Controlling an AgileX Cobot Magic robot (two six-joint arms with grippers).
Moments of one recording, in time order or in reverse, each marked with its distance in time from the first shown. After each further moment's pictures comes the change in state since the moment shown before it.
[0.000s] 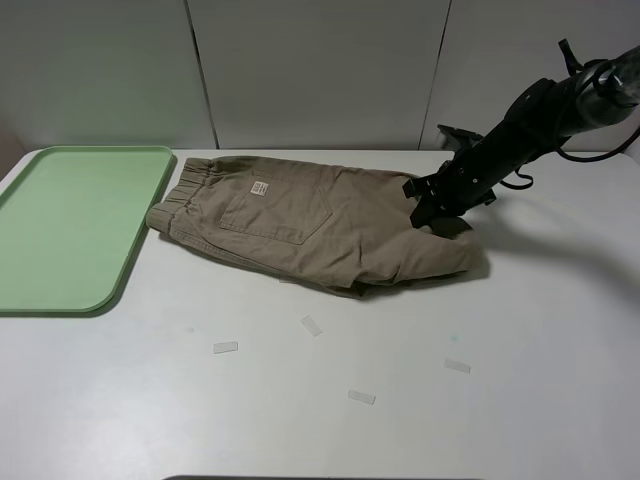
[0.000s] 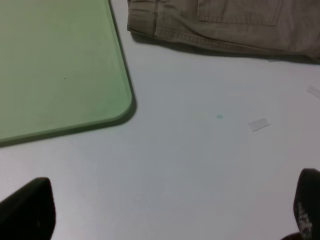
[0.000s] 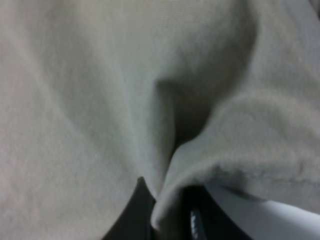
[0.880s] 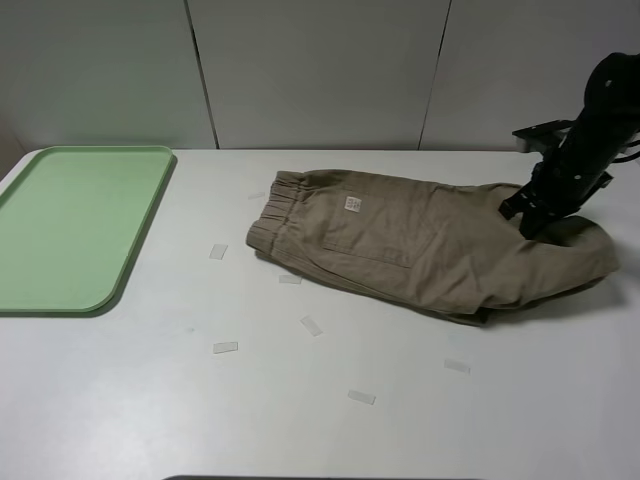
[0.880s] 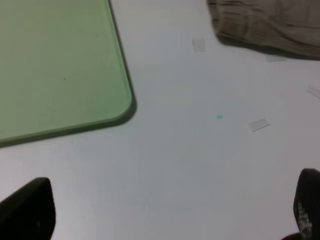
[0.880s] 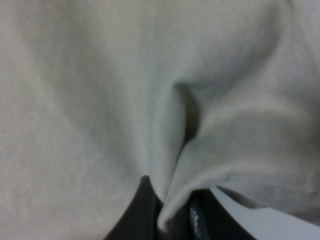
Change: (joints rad) left arm 0.000 0.000 0.000 0.000 -0.001 0.000; right arm -0.155 -0.204 0.128 -0.674 0.079 0.256
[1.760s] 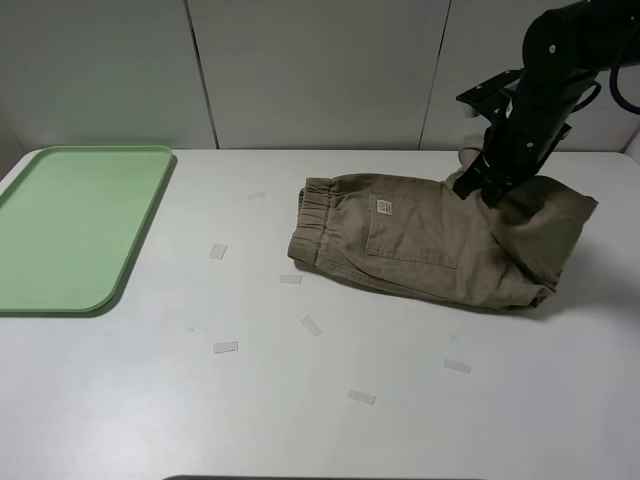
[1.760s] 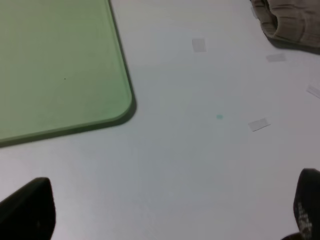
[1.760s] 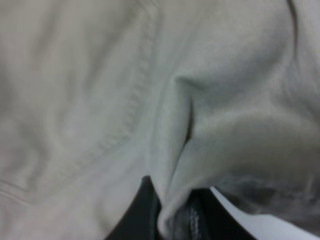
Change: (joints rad) left arm 0.000 0.000 0.000 0.001 0.000 0.000; right arm 0.293 -0.123 -0.021 -0.170 0.026 0.225
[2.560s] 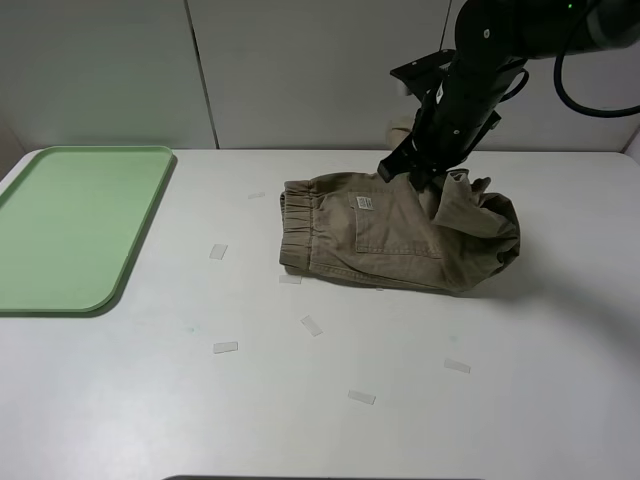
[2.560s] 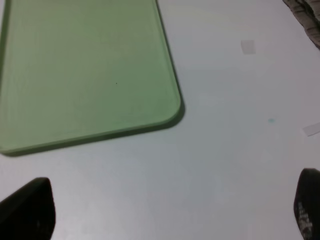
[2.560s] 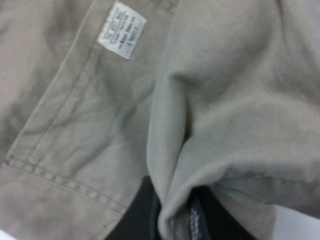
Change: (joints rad) left arm 0.000 0.000 0.000 0.128 0.001 0.000; right arm 0.176 0.004 -0.057 0.076 -0.048 0.111
